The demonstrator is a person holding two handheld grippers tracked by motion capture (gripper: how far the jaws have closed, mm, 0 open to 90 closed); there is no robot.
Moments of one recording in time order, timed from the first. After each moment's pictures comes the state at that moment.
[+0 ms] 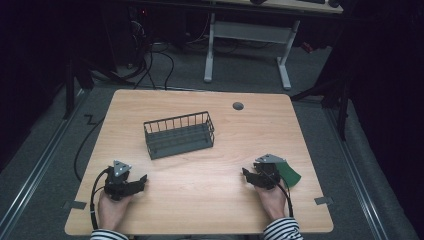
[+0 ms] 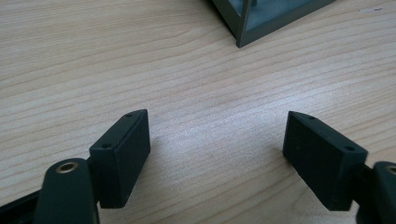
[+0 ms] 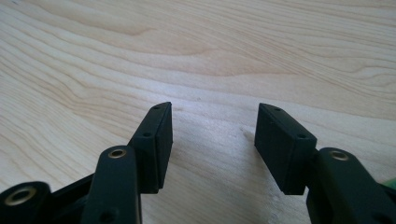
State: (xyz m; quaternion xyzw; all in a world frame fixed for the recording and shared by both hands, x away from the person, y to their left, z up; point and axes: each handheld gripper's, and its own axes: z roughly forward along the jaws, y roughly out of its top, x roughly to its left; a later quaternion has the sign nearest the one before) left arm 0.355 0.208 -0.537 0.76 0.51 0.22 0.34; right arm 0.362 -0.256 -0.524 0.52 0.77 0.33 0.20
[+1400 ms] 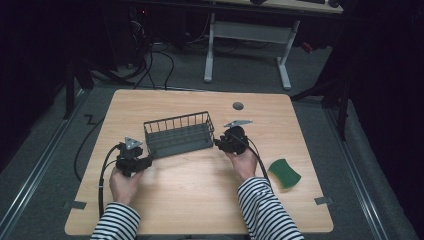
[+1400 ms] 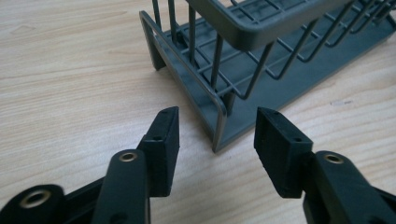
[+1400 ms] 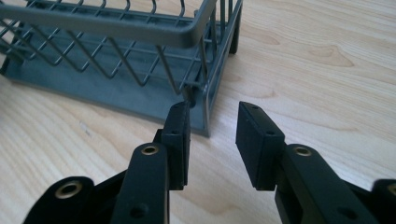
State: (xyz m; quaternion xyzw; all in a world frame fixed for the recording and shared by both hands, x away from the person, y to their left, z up) left arm 0.408 0.175 -0.495 0.76 0.51 0.20 0.35; right arm 0.462 -0.170 -0.479 0.47 0.79 0.36 0.15
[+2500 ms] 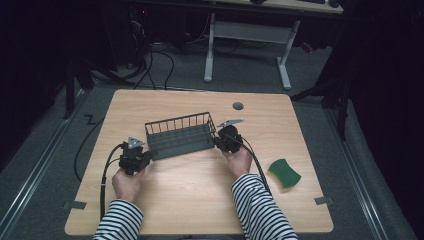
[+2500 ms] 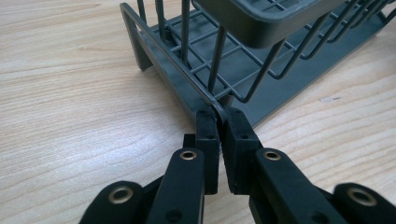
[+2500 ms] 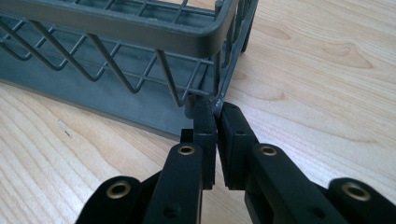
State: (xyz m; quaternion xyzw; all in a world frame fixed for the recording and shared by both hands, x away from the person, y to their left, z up) left arm 0.415 0.173 -0.504 0.77 0.49 0.17 0.36; right arm 0.475 -0.155 -0.491 0.47 0.81 0.33 0.15
